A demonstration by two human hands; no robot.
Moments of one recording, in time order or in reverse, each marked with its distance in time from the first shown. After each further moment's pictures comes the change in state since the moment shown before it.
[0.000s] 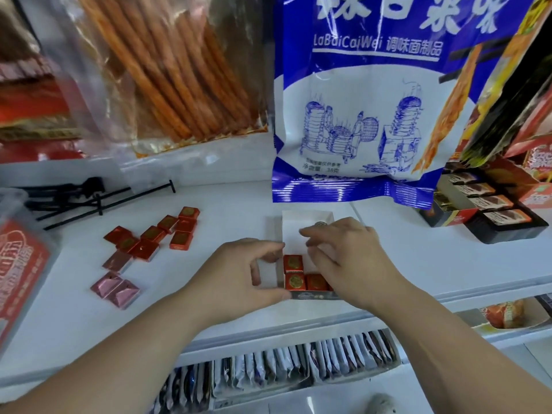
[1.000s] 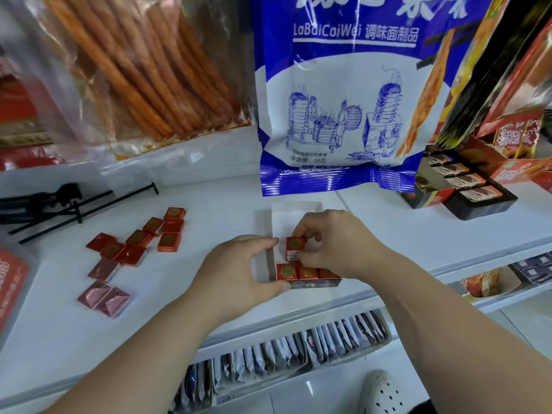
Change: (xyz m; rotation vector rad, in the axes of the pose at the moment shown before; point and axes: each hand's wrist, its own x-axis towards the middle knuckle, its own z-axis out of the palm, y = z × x) left_hand 0.001 0.011 0.005 0.075 -0.011 -0.057; right_hand 0.014 0.005 -0.006 0.078 -0.159 0.082
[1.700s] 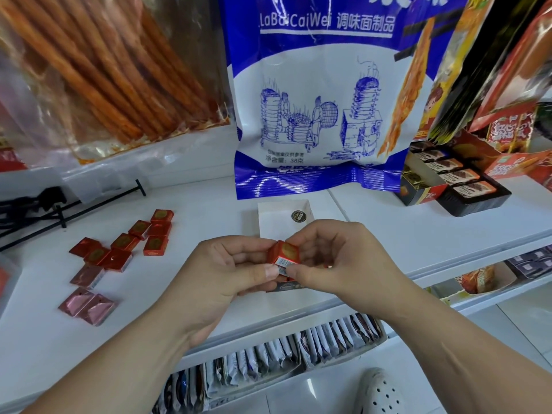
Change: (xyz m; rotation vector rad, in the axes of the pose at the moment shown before) left_hand -0.013 0.030 -0.010 -1.134 -0.037 -0.206; right_hand -0.051 -0.014 -0.006 0.863 0.080 -0.059
